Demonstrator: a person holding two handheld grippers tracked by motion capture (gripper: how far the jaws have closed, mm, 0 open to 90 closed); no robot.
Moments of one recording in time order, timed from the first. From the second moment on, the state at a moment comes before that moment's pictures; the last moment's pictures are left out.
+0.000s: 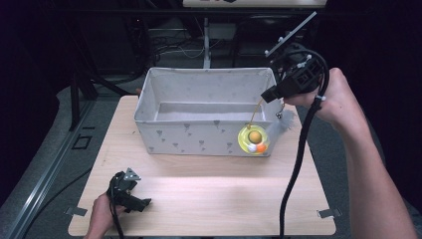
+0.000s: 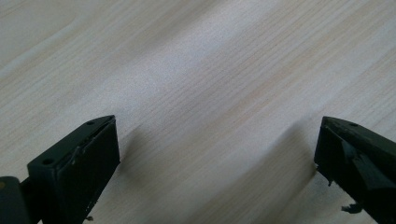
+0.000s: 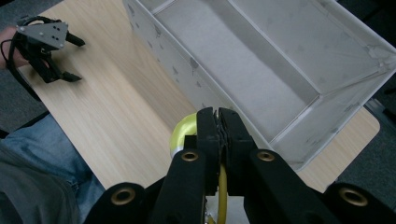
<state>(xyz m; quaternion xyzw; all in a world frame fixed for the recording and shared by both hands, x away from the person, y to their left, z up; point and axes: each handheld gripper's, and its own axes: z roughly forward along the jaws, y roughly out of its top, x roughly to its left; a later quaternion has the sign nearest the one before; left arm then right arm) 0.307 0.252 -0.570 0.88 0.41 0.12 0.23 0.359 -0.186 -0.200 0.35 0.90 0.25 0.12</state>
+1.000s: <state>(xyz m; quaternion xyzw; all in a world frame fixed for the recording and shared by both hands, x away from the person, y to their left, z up) 0.307 0.251 -0.569 0.88 0.40 0.11 0.23 0.373 -0.178 -0.163 0.34 0.90 0.25 0.13</state>
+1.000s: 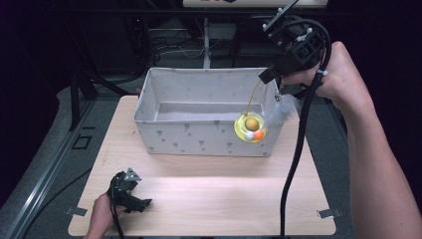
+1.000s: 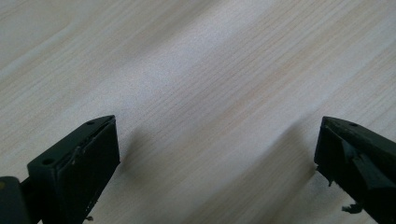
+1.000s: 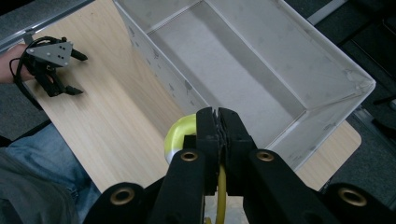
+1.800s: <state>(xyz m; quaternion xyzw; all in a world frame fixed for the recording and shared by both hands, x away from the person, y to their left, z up) 0.308 0.252 -0.569 0.88 0.40 0.11 0.23 0.399 -0.183 -0.149 0.36 0.88 0.27 0.15</state>
